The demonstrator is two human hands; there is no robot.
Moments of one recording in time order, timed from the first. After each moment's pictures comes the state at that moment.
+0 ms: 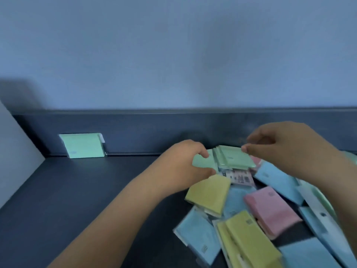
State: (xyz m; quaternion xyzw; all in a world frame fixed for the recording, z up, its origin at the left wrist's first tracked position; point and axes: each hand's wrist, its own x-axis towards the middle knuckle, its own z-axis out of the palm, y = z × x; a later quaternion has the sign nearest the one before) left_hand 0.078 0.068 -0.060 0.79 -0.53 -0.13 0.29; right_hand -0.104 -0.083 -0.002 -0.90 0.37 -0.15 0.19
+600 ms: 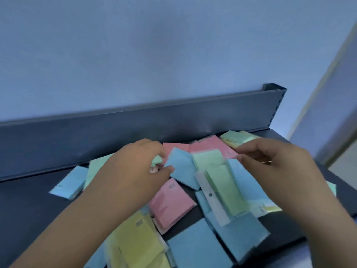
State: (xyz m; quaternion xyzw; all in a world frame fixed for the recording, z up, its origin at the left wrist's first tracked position) left_hand -0.040 -0.001 -0.042 0.78 -0.58 -0.02 0.23; right_hand -0.279 -0.118 -0.042 -0.78 0.48 -0.33 0.24
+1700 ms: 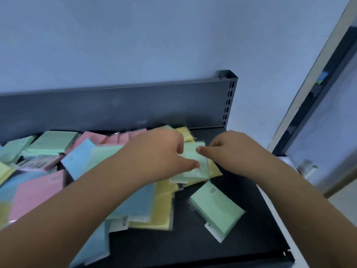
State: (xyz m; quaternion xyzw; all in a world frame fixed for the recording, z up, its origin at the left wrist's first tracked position) left_hand -0.254 -0.215 -0.045 0.84 -0.54 -0.07 0.04; right_hand -0.389 -0.340 -0.066 -0.88 0.40 -0.03 0.24
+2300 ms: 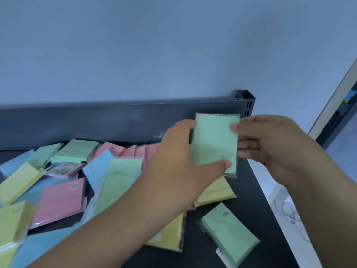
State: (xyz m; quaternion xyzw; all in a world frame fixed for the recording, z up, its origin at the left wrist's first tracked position) left_hand -0.295 -0.190 -0.020 0.76 -0.41 -0.17 0.46; right_hand -0.397 -0.348 -0.011 -0.61 0.33 -0.28 0.66
